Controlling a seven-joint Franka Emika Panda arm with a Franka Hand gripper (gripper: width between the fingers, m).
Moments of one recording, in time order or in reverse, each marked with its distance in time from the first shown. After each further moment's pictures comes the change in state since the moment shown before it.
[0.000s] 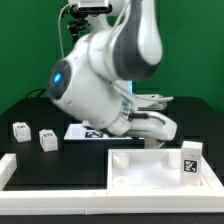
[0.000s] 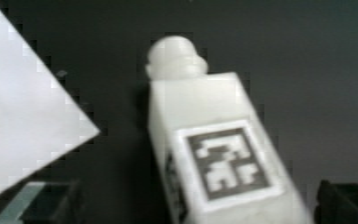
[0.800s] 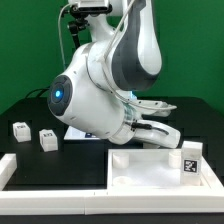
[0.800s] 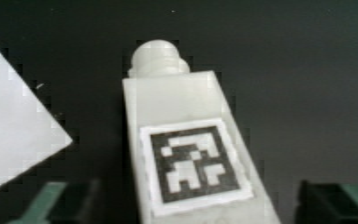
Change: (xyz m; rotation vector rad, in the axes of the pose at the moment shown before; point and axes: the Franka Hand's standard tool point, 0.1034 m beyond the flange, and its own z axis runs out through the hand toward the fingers) arm 0.002 -0.012 0.008 -0.001 -0.020 0.049
